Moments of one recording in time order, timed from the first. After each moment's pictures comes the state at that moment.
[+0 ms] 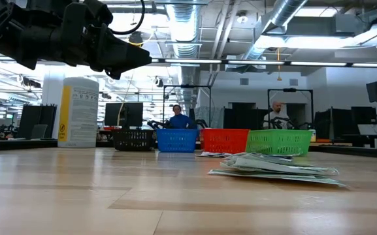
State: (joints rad) left arm -0.11 1.30 0.27 0.97 -0.10 0.06; right arm 0.72 1.23 0.47 -0.85 0.23 1.08
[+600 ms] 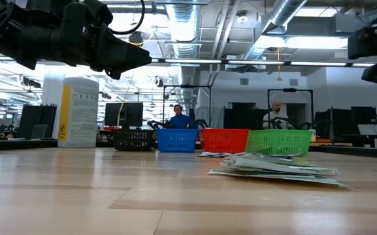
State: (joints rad) left arm -0.11 1.30 0.27 0.97 -0.10 0.06; right arm 0.66 1.23 0.68 -0.91 0.34 0.98
